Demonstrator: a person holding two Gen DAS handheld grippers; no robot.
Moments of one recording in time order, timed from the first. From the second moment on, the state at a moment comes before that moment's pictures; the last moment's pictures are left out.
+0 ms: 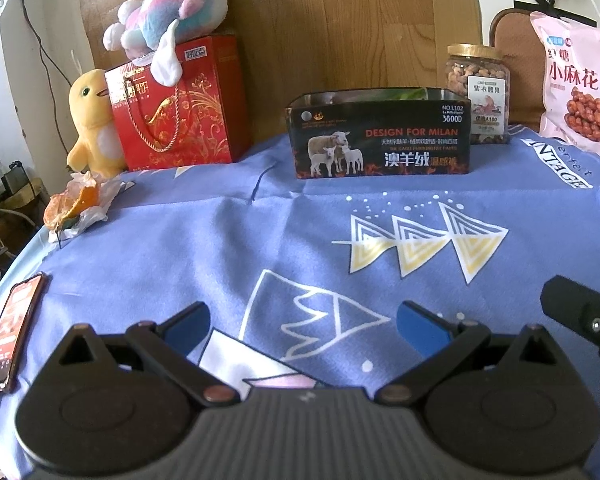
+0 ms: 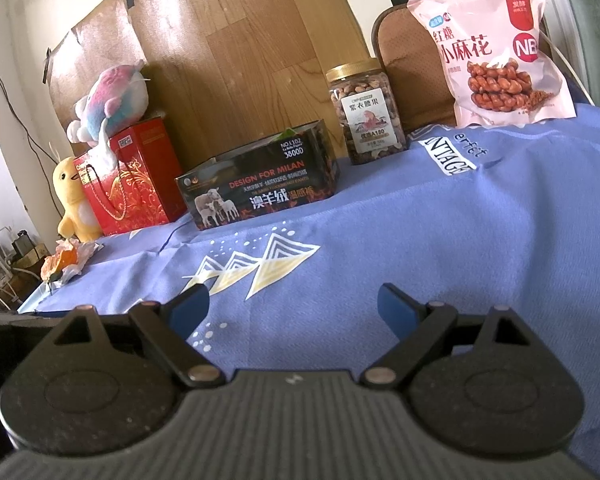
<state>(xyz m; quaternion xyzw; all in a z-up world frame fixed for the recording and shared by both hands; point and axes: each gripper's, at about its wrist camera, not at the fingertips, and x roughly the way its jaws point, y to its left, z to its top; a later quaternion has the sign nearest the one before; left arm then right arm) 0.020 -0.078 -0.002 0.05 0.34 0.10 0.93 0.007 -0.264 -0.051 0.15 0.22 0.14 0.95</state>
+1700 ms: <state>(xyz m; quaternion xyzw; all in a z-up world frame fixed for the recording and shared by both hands) 0.028 -0.076 -0.009 0.05 0.35 0.08 0.93 0.012 -0.262 -0.054 0.15 0.23 0.14 0.95</state>
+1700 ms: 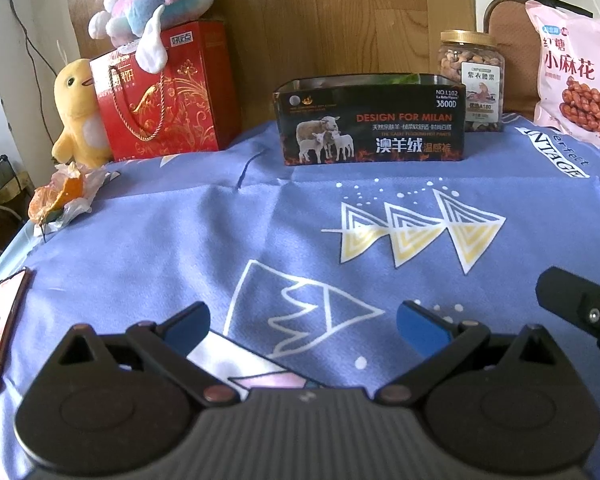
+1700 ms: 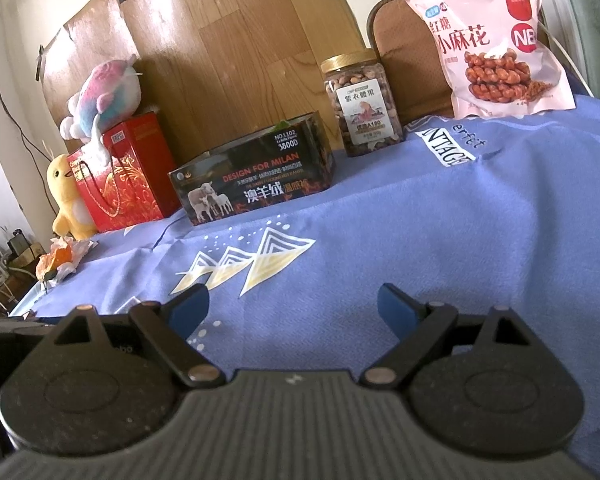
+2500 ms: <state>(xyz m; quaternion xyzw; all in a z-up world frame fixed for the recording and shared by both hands) 0.032 -0.077 -0.010 0.05 0.36 0.07 0.93 0.013 -0.263 -0.056 0.16 0.23 0.14 0.95</state>
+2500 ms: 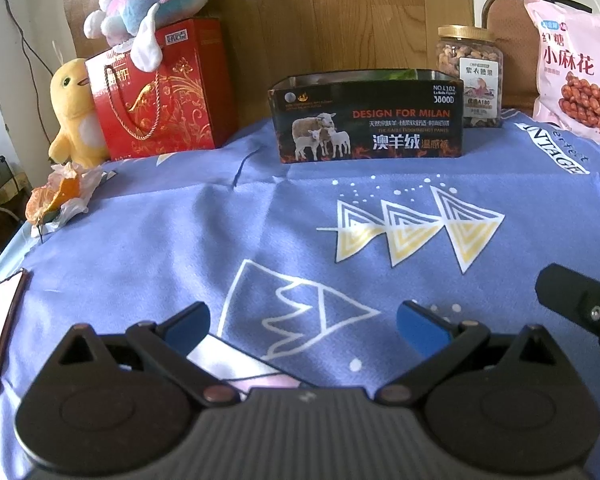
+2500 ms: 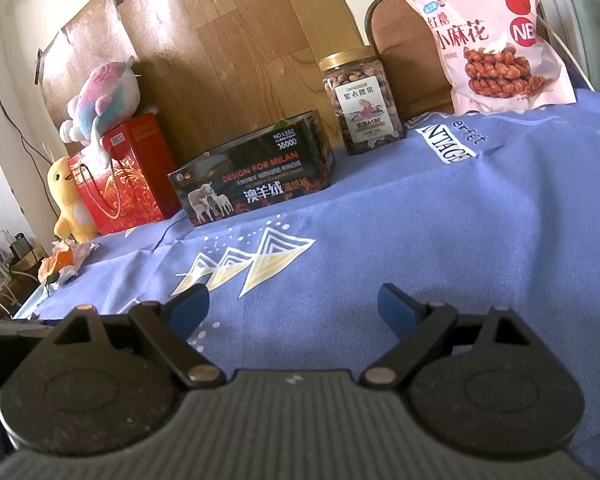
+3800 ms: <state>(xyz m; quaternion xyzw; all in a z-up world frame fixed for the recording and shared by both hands) 0.035 -0.076 -0.005 0.04 0.36 0.06 0.93 0.010 -0.266 -0.052 0.16 0.22 0.14 0.95</state>
